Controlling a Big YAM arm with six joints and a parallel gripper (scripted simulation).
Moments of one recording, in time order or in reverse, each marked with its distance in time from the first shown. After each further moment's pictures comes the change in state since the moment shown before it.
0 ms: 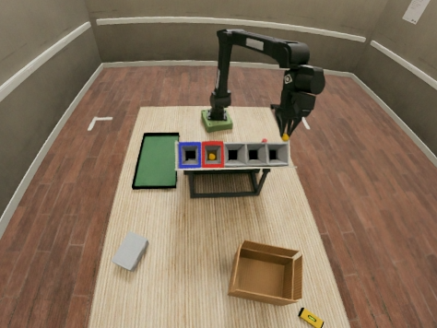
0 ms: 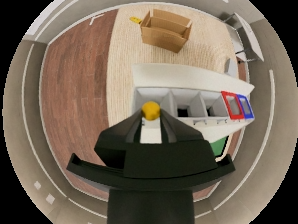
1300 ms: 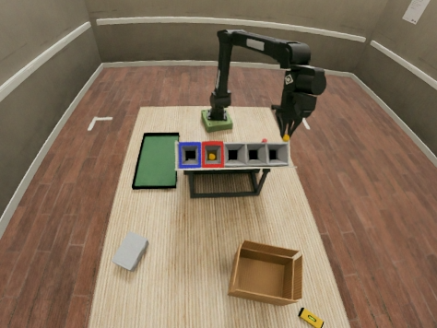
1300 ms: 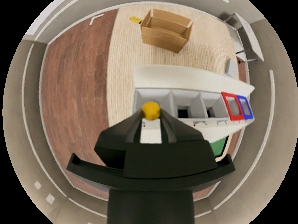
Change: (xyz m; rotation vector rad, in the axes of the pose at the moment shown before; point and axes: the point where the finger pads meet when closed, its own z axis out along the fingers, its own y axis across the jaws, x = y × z) arm -0.003 0.001 0.001 0.000 0.005 -0.001
